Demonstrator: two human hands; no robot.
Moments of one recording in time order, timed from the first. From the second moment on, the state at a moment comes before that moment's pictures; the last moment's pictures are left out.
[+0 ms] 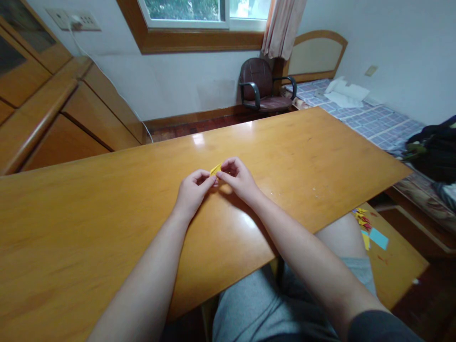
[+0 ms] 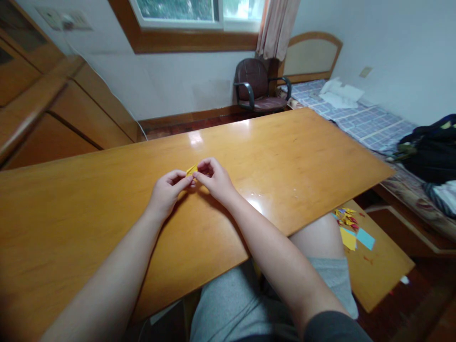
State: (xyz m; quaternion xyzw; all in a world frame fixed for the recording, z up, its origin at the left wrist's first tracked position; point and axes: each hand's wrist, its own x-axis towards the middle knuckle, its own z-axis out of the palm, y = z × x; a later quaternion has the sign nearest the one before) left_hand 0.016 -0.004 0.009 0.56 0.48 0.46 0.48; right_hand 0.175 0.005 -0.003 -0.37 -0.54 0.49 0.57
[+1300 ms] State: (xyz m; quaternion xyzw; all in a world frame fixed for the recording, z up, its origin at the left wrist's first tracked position) left_hand 0.011 -0.005 0.011 0.51 0.45 0.46 0.57; right_hand 0.178 0.003 0.005 -0.37 -0.47 0.55 0.58
